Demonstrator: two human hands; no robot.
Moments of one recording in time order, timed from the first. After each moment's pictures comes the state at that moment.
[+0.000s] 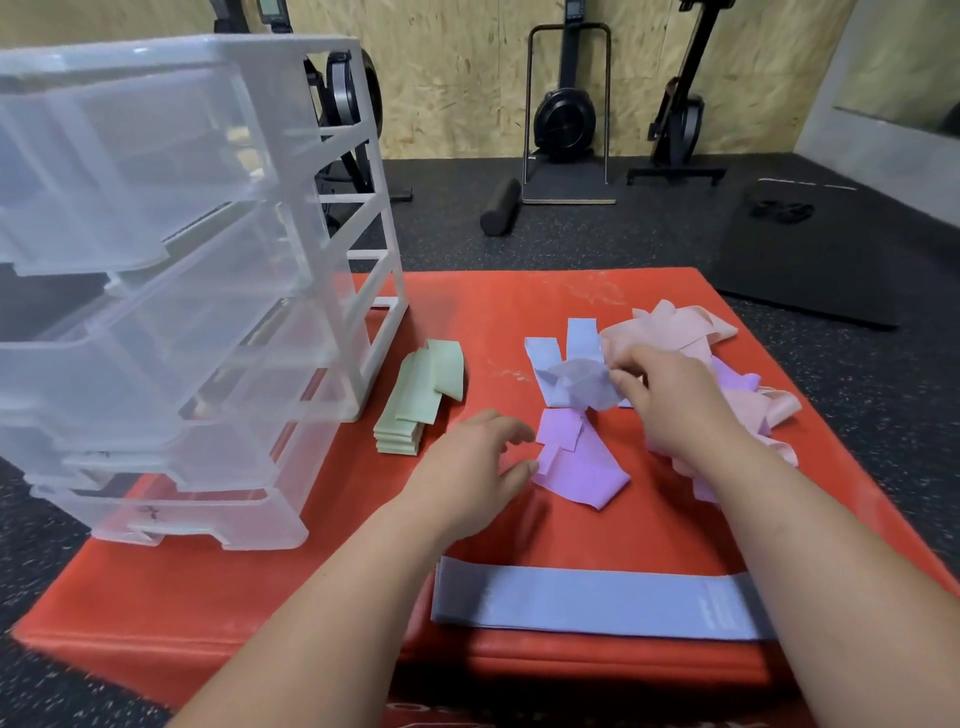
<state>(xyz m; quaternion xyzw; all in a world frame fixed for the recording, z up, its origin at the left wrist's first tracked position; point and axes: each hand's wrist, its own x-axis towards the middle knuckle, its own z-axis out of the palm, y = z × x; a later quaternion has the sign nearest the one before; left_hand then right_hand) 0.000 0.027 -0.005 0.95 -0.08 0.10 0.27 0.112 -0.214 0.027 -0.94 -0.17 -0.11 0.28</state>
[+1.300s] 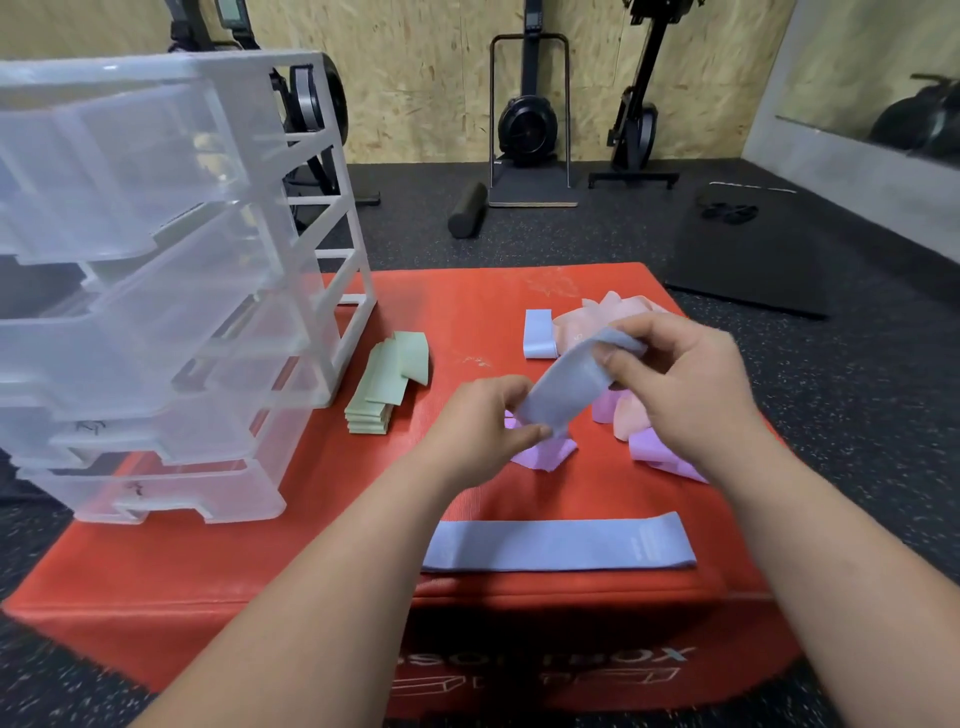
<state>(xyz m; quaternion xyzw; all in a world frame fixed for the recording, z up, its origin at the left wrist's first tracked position) -0.006 -0.024 0.031 0.92 -0.12 0.08 0.38 0.002 -0.250 0.094 -0.79 -0.21 -0.15 0.56</state>
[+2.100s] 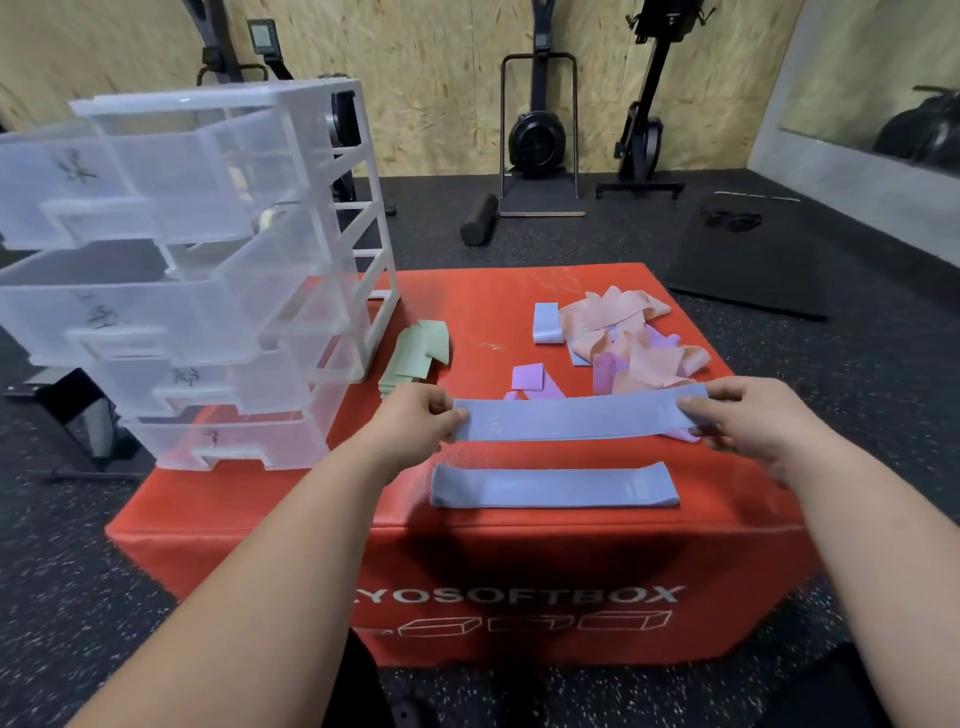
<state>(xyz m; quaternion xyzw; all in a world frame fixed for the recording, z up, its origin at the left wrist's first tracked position) -0.091 0.041 0.038 0.88 0.07 0.02 0.46 -0.029 -0.342 0.054 -0.81 0.08 0.05 0.58</state>
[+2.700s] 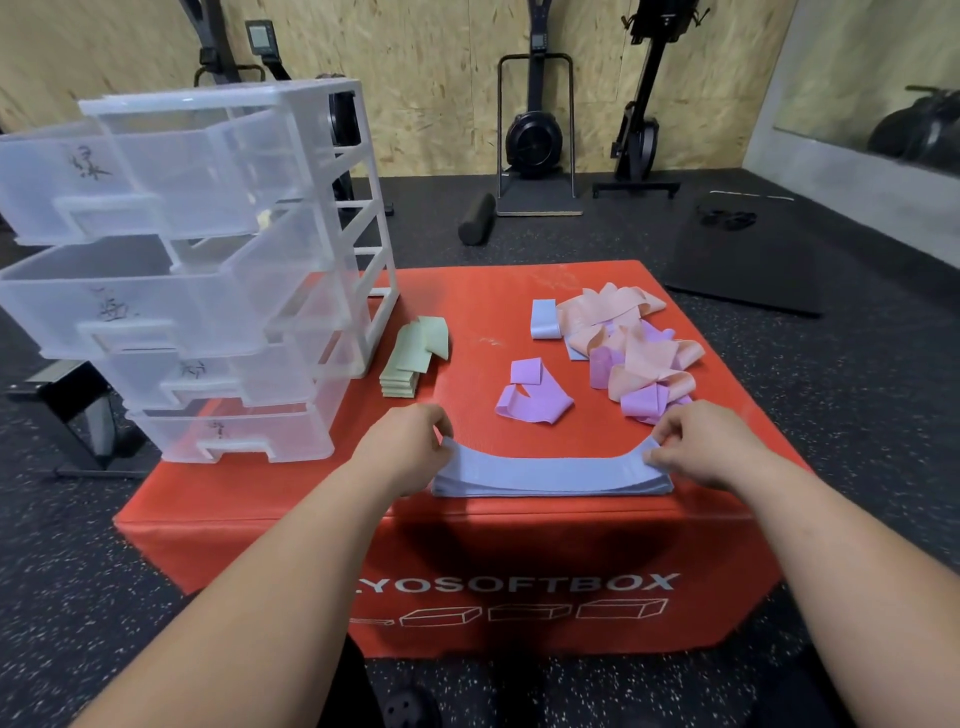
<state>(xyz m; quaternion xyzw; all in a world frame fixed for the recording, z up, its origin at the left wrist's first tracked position) -0.111 0.045 0.022 0.98 0.05 0.01 0.20 -0.040 -0.320 0.025 -0.98 -0.03 0.06 0.17</state>
